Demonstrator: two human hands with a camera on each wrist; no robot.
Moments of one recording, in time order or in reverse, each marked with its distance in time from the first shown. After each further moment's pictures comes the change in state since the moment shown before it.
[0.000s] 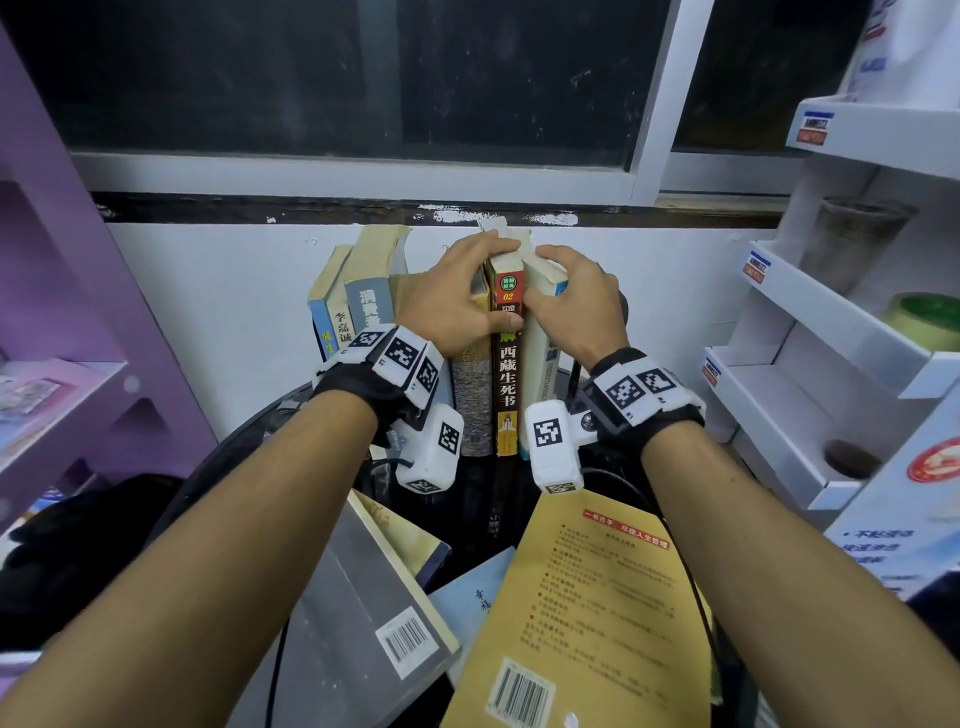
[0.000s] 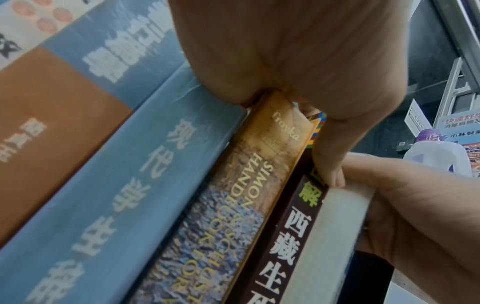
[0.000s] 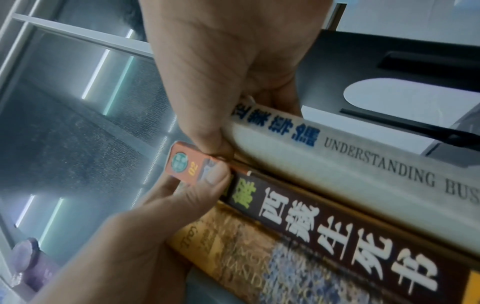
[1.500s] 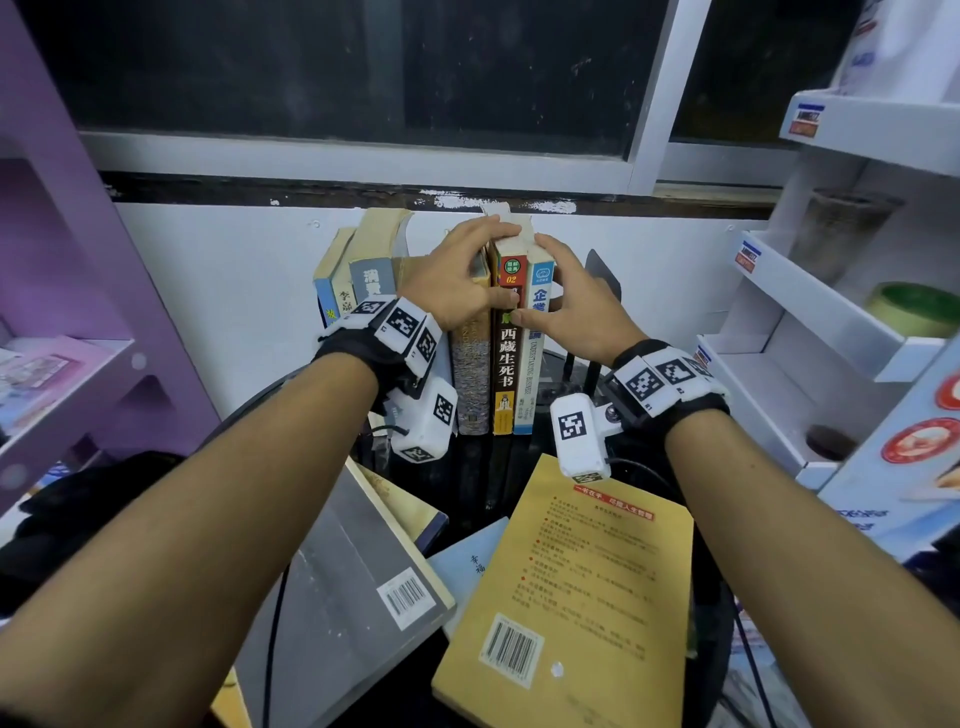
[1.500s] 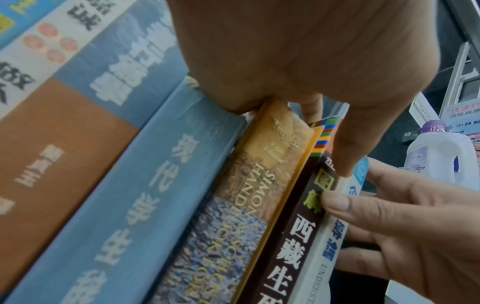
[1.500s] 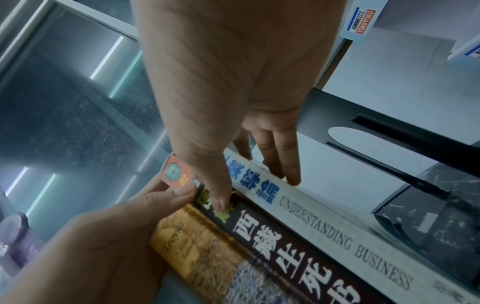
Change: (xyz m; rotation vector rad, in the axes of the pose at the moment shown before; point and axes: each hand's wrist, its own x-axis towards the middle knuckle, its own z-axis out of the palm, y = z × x) left_hand -0.003 0.010 -0.004 -0.062 -0.056 -0.062; right_hand -0.010 0.019 -0.012 0.076 -0.332 -0.099
